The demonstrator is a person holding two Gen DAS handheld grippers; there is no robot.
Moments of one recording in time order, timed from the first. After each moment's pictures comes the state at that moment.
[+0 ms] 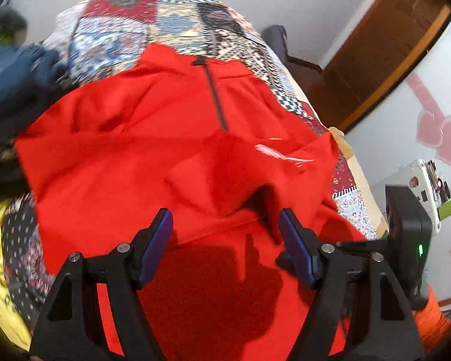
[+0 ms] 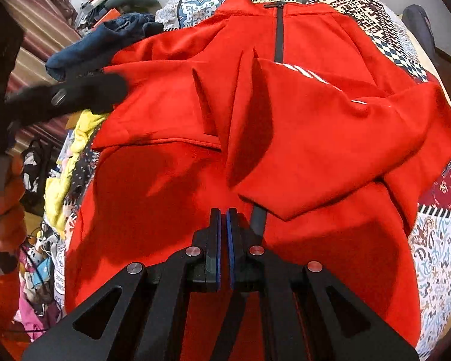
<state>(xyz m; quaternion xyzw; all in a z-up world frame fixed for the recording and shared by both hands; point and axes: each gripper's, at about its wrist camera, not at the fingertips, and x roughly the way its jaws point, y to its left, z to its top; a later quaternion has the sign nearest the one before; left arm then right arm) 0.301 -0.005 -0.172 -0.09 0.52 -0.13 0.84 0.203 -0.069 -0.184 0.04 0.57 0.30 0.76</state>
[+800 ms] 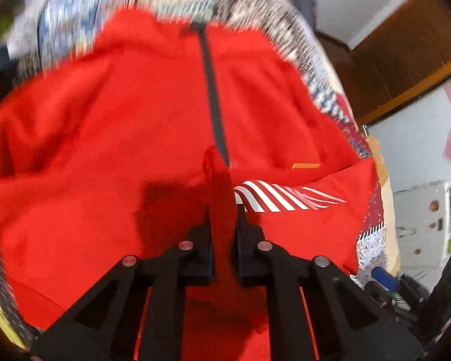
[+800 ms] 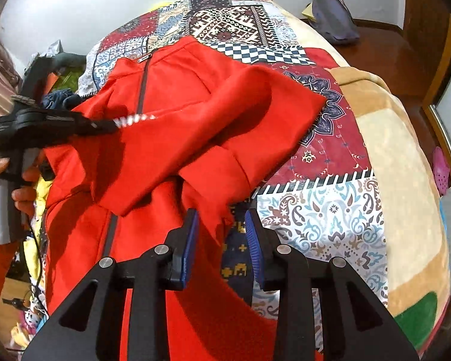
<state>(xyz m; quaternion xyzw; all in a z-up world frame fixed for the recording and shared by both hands) 0.407 -0.045 -0.223 -0.08 0.59 -0.09 0.80 0.219 -0.199 -0.186 0.11 0.55 0.15 0.81</state>
